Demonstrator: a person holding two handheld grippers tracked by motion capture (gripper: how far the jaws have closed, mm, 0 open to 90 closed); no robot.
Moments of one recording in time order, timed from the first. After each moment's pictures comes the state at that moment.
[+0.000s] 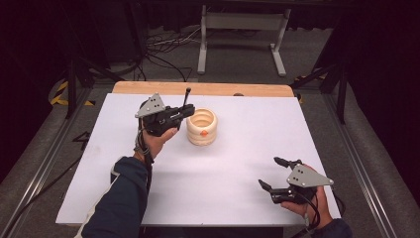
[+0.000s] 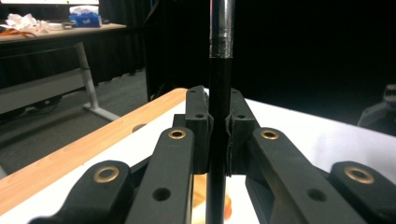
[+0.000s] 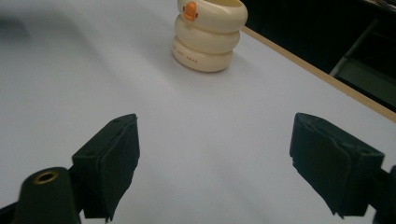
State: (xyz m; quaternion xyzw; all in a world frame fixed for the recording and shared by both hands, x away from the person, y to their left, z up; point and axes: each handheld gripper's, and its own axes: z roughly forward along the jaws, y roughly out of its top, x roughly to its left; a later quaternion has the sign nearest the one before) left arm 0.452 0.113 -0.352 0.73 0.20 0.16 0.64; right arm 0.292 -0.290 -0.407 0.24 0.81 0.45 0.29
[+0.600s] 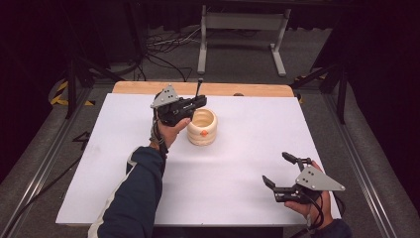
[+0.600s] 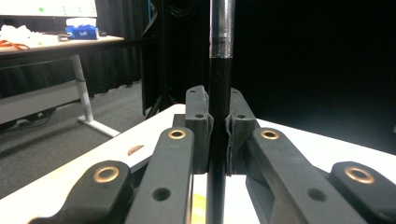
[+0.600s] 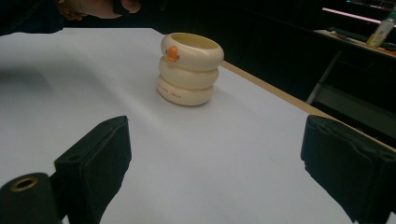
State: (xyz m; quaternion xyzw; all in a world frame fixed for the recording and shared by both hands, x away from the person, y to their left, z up) left arm 0.480 0.084 -0.356 0.71 0.20 0.16 0.65; right arm 0.285 -0.296 -0.400 0.25 0.76 0.50 0.33
